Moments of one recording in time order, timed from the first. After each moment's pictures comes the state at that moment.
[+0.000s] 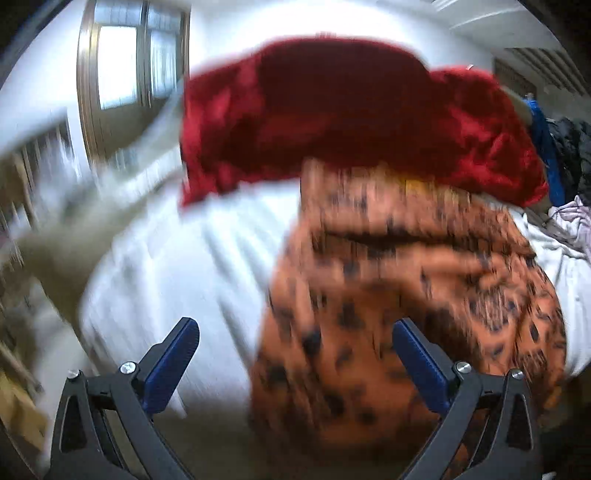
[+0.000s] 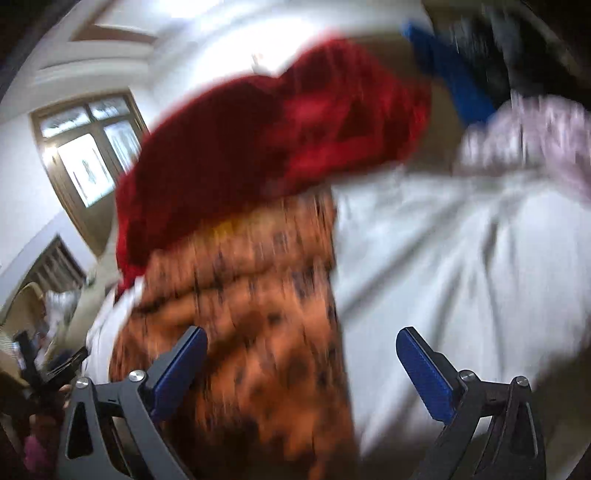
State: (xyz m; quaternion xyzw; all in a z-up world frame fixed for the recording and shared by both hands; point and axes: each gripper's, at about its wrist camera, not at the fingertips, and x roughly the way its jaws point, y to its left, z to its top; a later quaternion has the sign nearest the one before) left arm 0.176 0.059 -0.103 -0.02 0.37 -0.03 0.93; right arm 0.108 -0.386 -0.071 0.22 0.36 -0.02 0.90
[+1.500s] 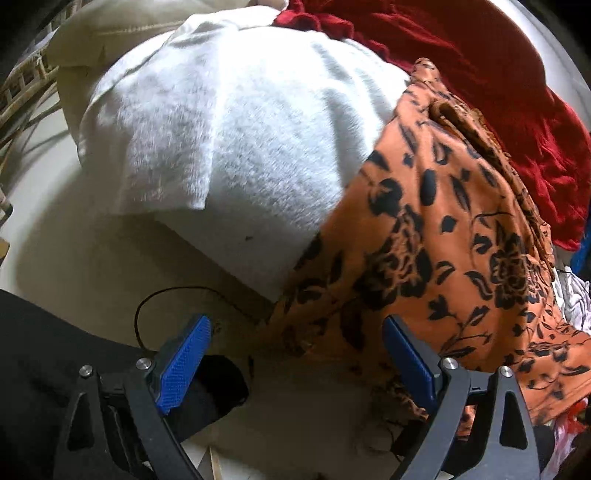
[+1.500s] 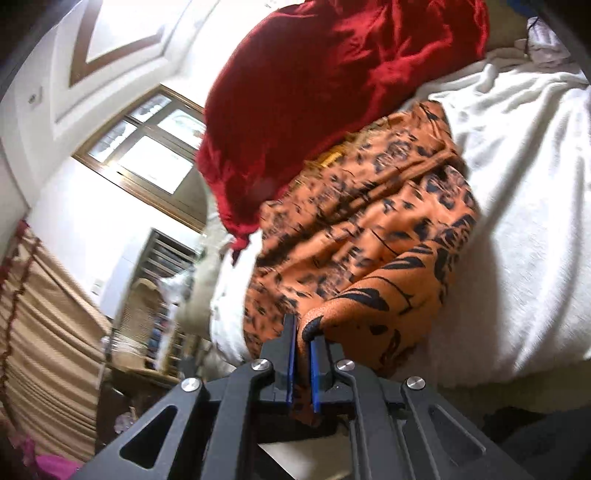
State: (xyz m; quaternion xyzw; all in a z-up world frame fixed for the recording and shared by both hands) left arm 0.150 0.140 -0.191 -0.22 0.54 0.02 0.82; right arm 0.139 -0.333 -0.053 0.36 0.37 0.19 0.83
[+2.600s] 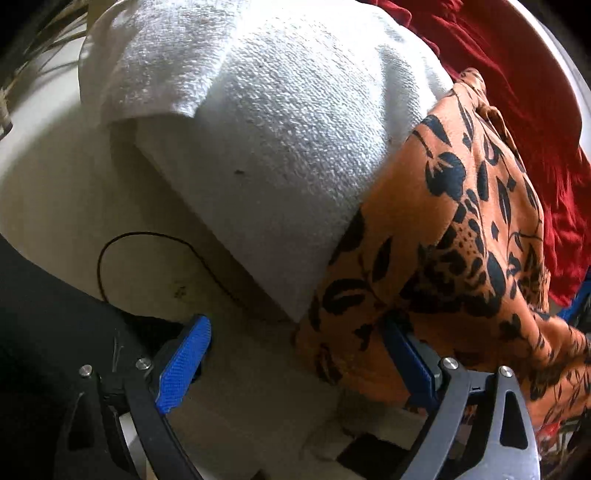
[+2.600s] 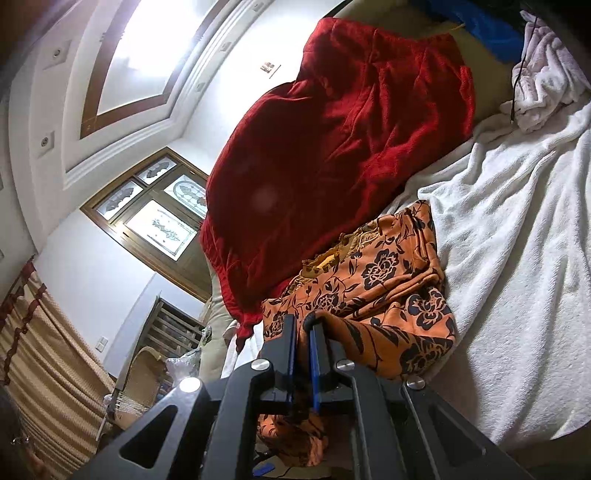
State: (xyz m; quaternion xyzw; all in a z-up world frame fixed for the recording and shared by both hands) left arm 0.151 0.127 -0.253 -0.33 0.54 0.05 0.77; right arm 0.168 -0.398 -0.010 0.39 0.27 0.13 0.87
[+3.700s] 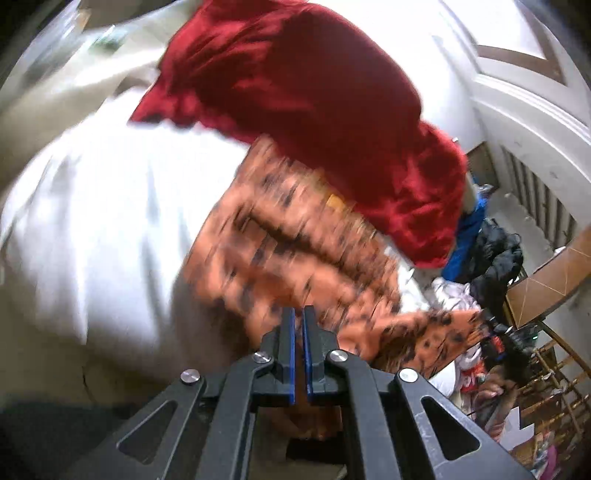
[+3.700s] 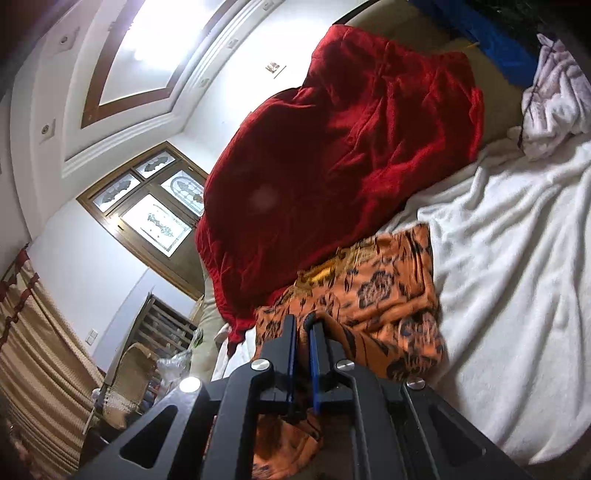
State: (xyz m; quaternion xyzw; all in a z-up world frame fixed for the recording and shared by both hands) left arm 0.203 0.128 -0.076 -0.29 0.42 -0.20 0.84; right arm 0.208 -0.419 0.011 0.37 0.27 0.13 0.88
